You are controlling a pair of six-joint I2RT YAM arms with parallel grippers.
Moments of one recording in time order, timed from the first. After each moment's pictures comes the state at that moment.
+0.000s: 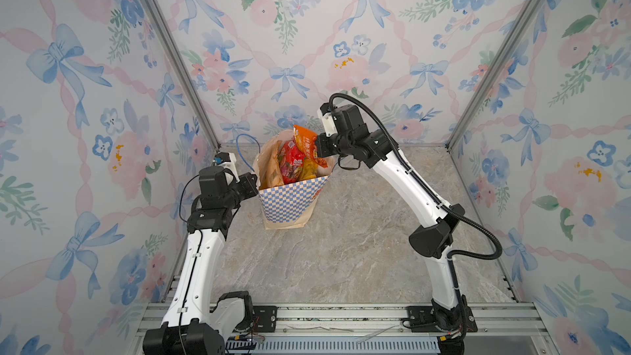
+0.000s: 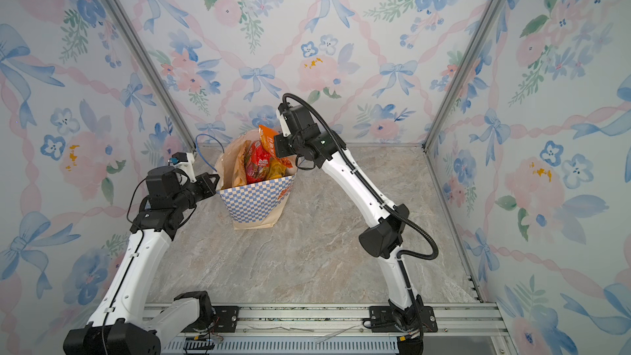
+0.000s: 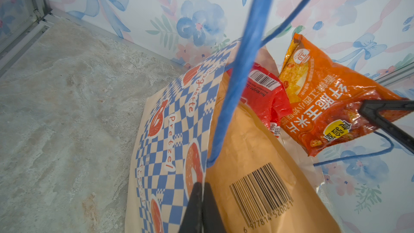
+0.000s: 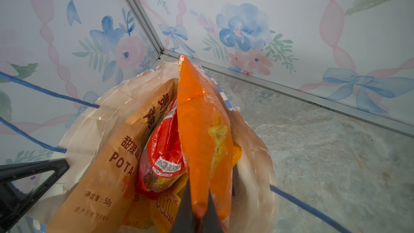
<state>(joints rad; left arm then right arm) 0.11 1.04 0.94 -0.35 0.36 -0.42 0.74 2.17 2.53 -0.92 0.00 0.28</state>
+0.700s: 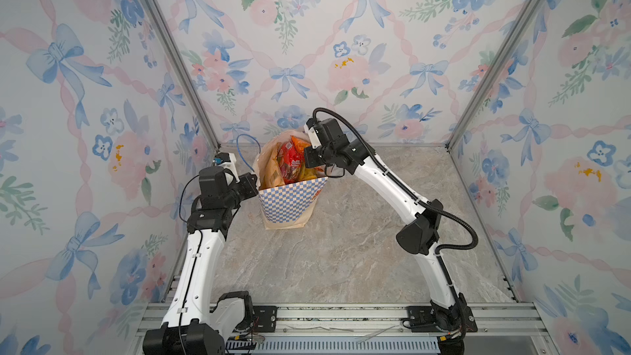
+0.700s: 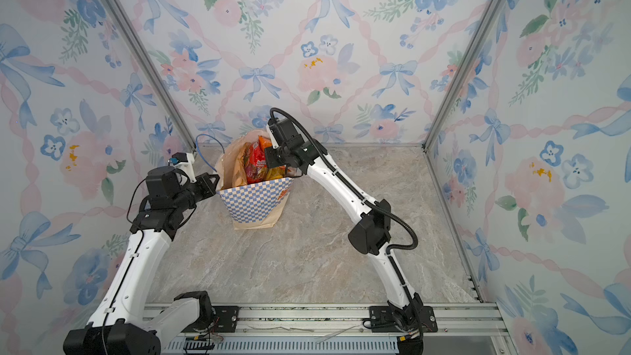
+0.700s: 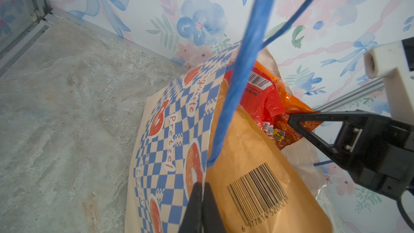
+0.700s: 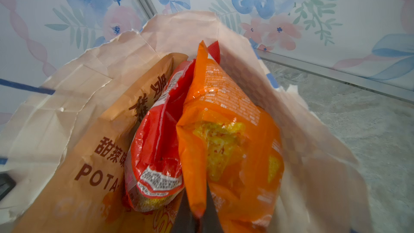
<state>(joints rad) 0.11 1.03 0.94 -0.36 0.36 -0.42 0.78 2.29 2.51 -0.87 -0.01 0.31</state>
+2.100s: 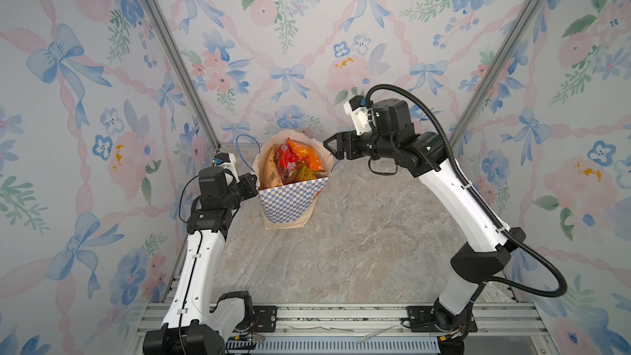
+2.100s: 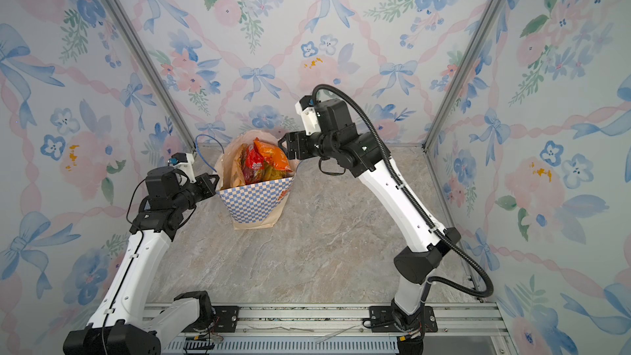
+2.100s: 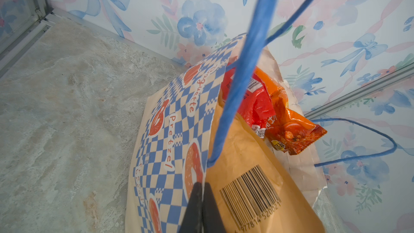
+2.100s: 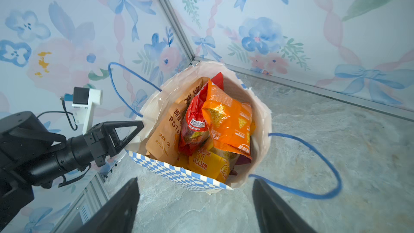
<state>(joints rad) 0.11 1.03 0.94 -0.36 0.36 -0.42 0.65 1.72 2.16 -0.89 -0.17 0.34</state>
